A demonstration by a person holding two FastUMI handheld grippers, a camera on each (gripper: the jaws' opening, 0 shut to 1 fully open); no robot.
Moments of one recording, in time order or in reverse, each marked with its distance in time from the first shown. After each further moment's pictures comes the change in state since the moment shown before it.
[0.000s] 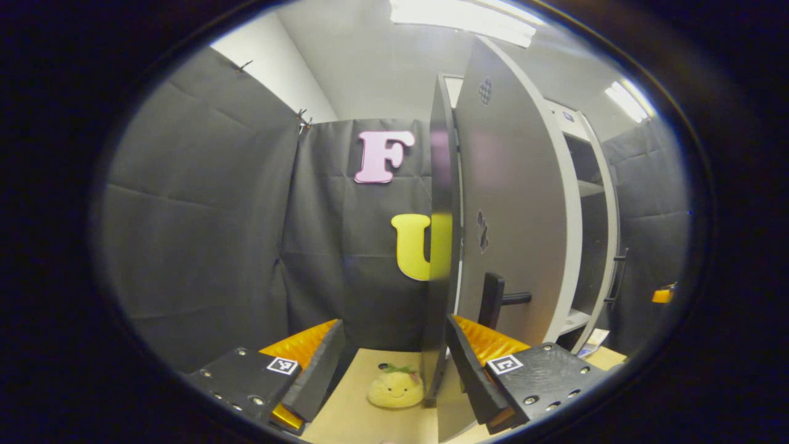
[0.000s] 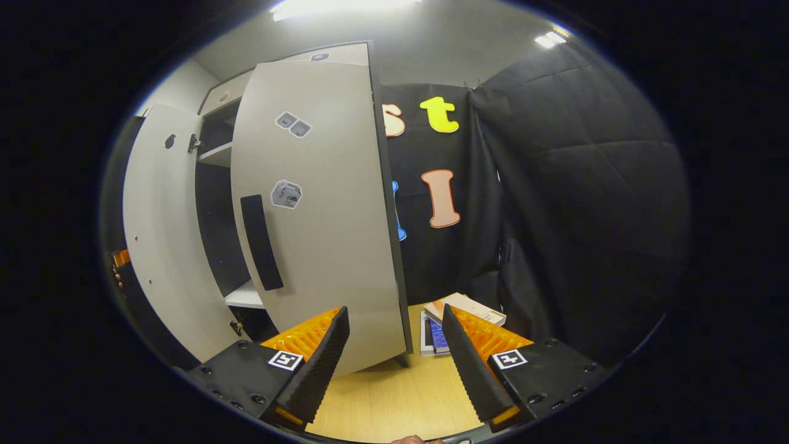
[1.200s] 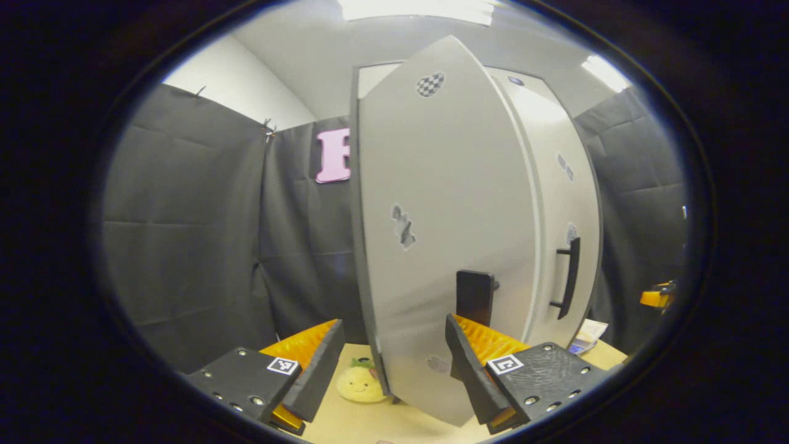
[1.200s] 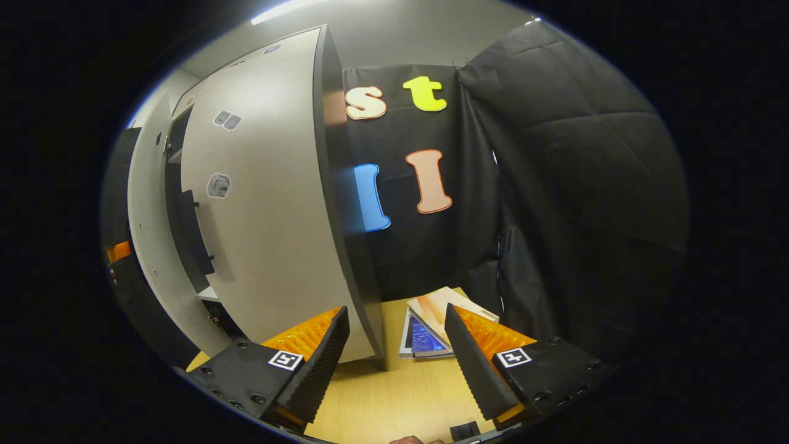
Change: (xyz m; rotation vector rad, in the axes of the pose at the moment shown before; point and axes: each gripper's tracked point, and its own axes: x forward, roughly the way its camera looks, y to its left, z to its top) left arm 0.011 -0.199 -0.008 0.085 0.066 -0.028; right arm 0.075 -0.094 -0.008 0.010 0.044 0.034
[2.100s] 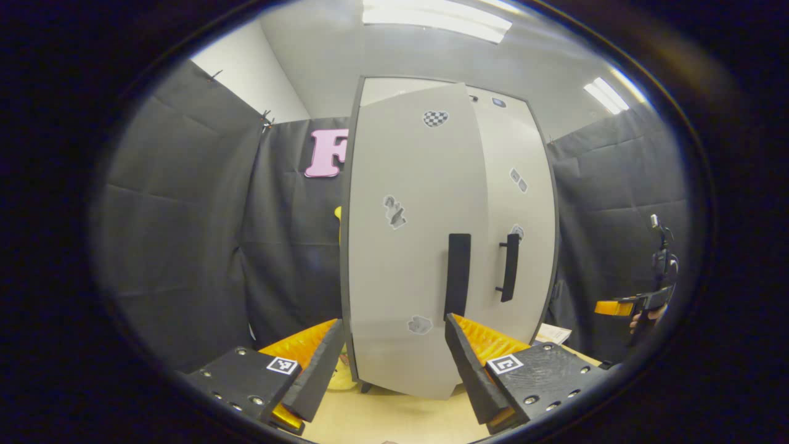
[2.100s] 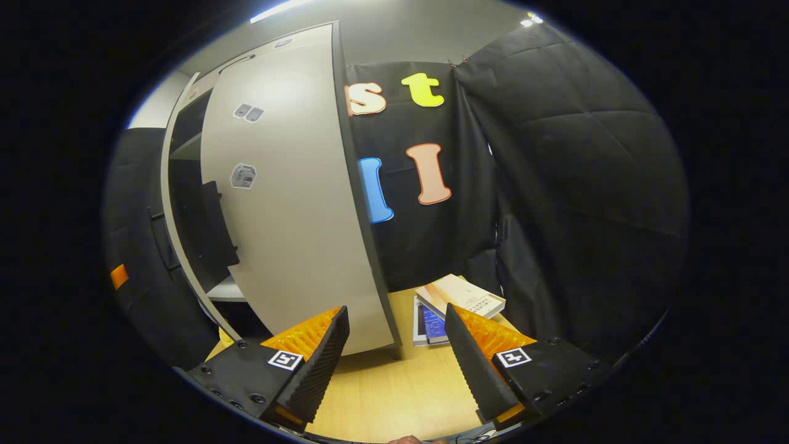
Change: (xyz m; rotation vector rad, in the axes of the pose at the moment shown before) left arm -0.089 0.008 -0.038 -0.130 -0.060 -0.076; right arm -0.025 0.073 -0.014 0.035 0.029 -0.035
